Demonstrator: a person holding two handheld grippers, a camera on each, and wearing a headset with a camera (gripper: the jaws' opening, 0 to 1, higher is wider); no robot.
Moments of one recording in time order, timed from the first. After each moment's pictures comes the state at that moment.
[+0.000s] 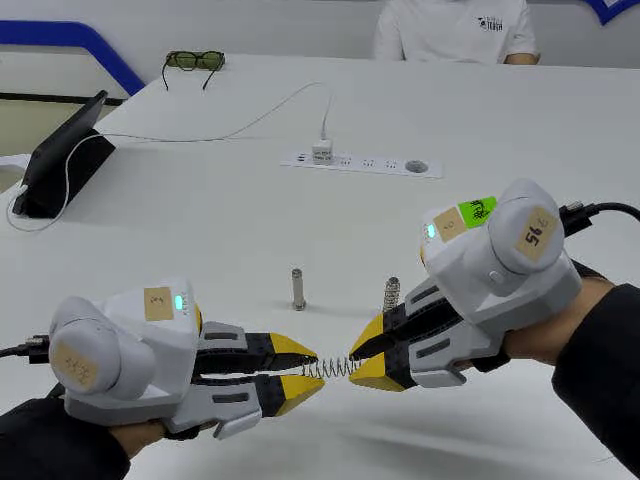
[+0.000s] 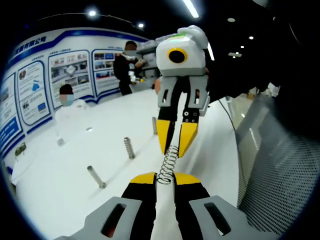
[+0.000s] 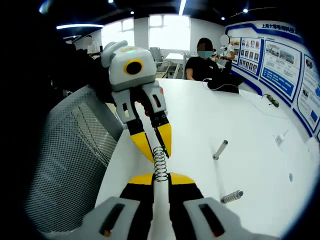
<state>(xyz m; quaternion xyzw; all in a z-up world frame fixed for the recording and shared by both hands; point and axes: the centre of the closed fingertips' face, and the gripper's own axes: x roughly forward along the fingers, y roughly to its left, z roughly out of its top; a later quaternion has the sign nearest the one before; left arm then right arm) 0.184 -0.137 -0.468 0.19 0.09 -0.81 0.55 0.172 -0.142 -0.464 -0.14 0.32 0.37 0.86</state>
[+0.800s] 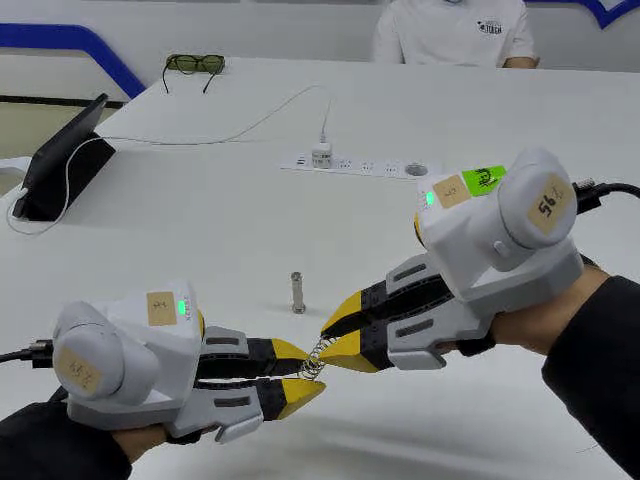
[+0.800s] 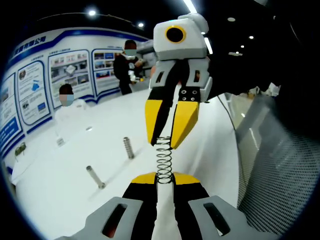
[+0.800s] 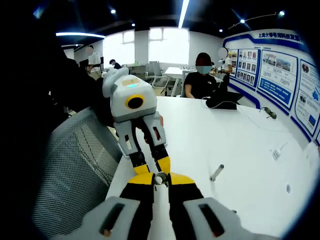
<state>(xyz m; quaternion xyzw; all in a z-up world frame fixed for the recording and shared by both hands) 0.182 -0.138 -0.469 0.19 0.09 -0.80 0.55 0.190 -0.122 -0.425 -0.12 0.26 0.37 0.88</state>
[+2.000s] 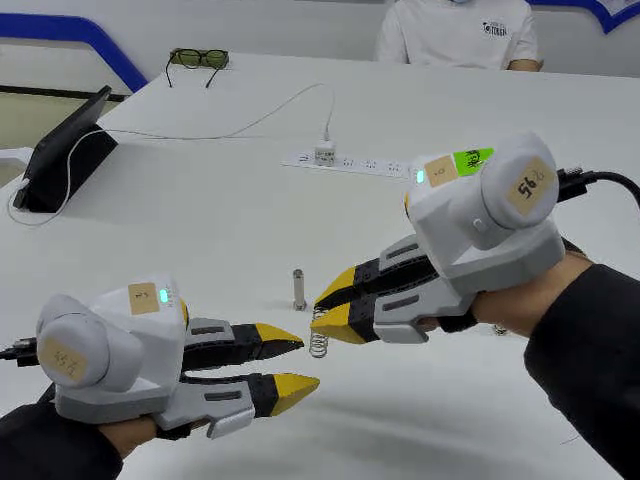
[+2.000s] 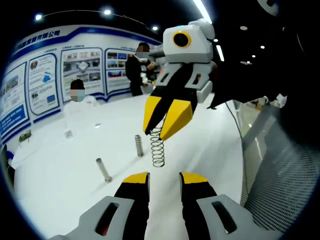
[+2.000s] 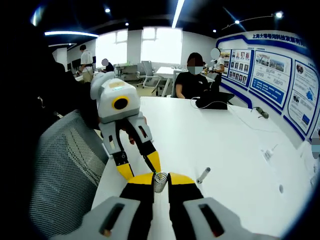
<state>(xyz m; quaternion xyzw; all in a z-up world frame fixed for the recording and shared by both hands) 0.200 -0.133 -0.467 0.15 0.11 -0.78 0.59 0.215 -0.142 -0.422 -0.13 0.26 0.33 0.90</state>
